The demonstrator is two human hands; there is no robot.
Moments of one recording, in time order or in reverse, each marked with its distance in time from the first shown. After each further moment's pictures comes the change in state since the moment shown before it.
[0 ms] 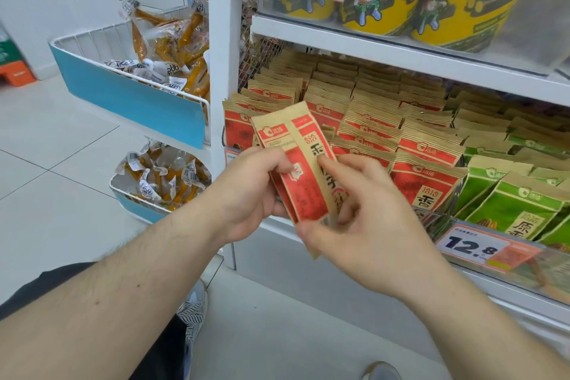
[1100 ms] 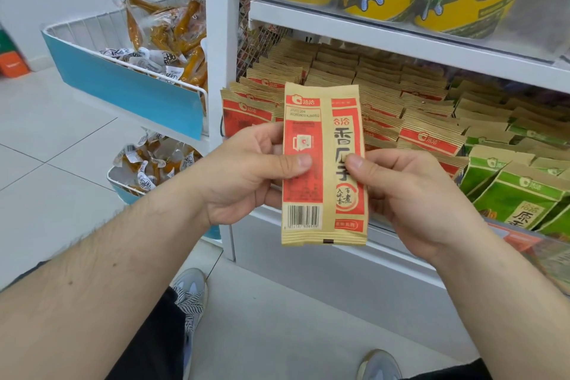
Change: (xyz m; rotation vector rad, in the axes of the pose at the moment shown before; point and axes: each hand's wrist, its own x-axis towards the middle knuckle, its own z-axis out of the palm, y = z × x) left_hand -0.003 0.013 -0.010 0.024 -0.209 -0.043; right_hand 0.017 0.022 -0.023 0.826 -0.103 0.312
